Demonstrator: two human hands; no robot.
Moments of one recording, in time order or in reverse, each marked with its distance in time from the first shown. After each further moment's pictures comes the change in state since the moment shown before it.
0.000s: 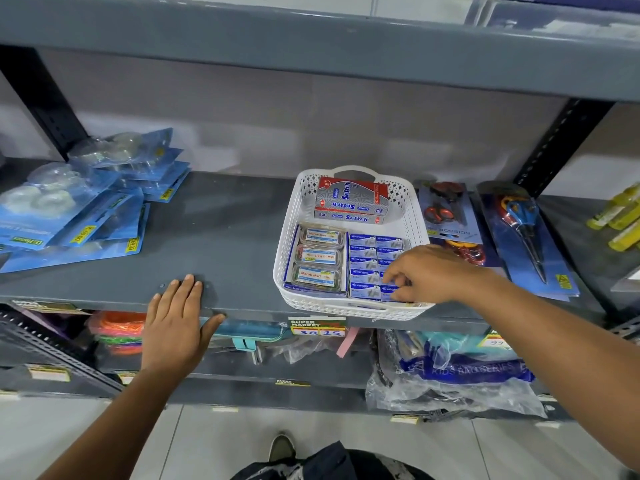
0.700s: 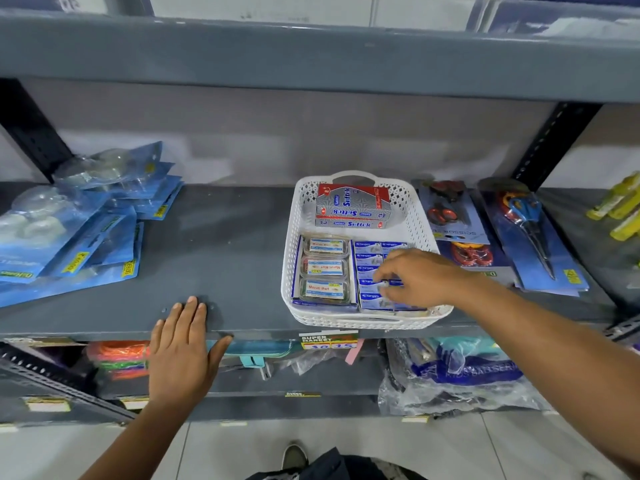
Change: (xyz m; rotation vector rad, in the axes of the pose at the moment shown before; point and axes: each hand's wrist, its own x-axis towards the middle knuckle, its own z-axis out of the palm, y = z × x) left_hand 0.002 -0.003 0.003 -0.025 0.012 0.000; right_hand 0.020 -0.020 0.001 0.104 -0.004 0.078
